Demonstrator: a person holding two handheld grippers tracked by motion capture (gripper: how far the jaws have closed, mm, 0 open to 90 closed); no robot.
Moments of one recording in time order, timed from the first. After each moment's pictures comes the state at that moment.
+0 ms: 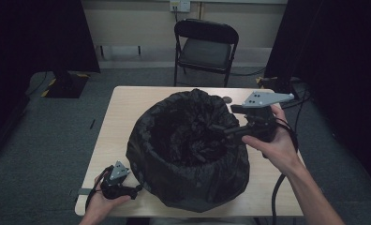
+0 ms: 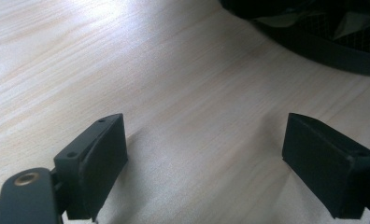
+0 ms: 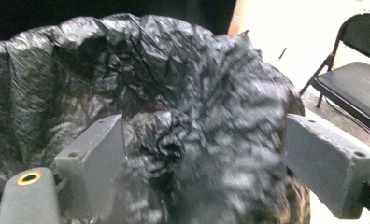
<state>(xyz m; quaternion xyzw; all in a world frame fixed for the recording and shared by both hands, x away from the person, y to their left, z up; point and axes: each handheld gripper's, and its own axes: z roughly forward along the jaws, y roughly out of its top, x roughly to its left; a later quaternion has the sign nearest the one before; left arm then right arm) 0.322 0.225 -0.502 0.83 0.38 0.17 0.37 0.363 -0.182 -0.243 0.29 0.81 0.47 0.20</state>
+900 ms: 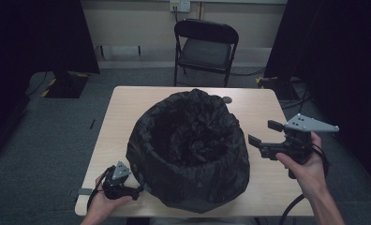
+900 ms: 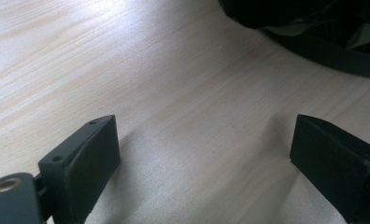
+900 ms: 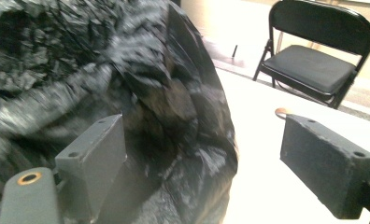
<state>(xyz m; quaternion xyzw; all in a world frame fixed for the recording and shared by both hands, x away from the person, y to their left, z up) 0.322 0.220 -0.502 0.83 0.39 0.17 0.36 0.334 -0.269 -0.292 0.38 0.75 0.48 0.25</state>
